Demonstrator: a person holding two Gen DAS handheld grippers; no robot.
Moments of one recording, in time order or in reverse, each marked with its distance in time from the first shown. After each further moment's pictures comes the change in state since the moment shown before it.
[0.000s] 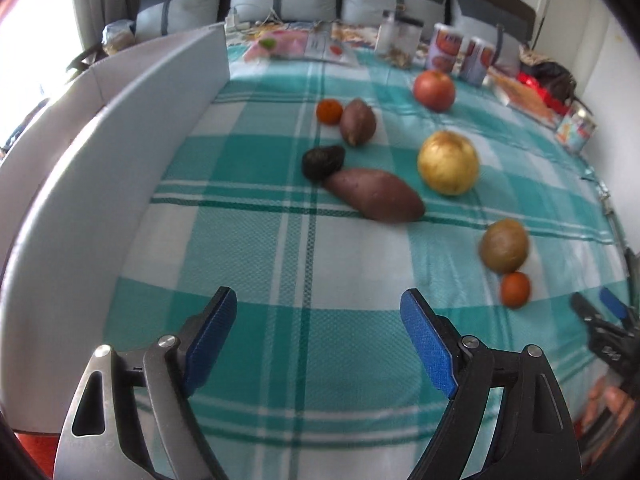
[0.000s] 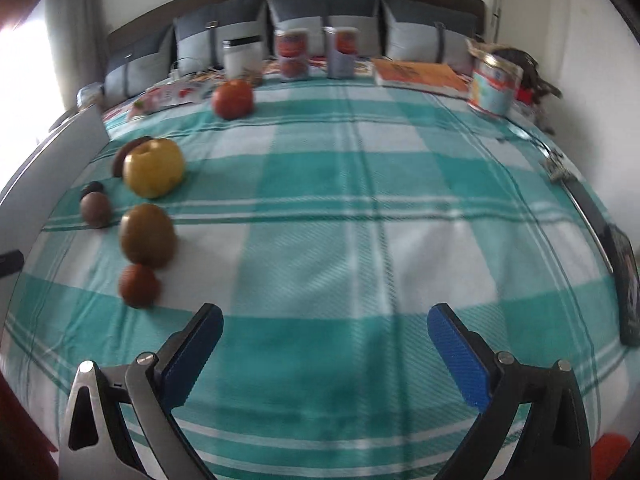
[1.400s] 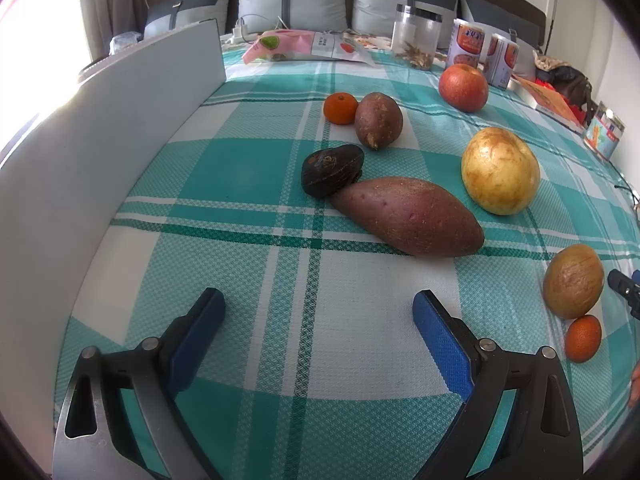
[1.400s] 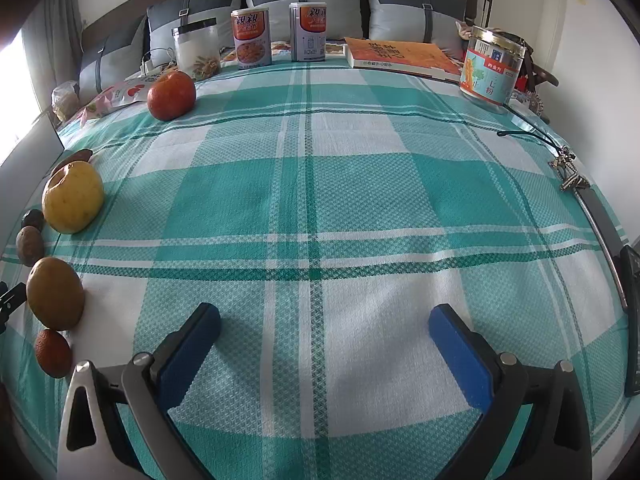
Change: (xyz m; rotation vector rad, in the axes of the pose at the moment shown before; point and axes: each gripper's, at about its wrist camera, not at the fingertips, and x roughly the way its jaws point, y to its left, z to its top) left arm 0.061 -0.007 0.012 0.003 -0.078 0.058; right arm 0.061 -0.022 0.041 -0.005 0.049 -0.049
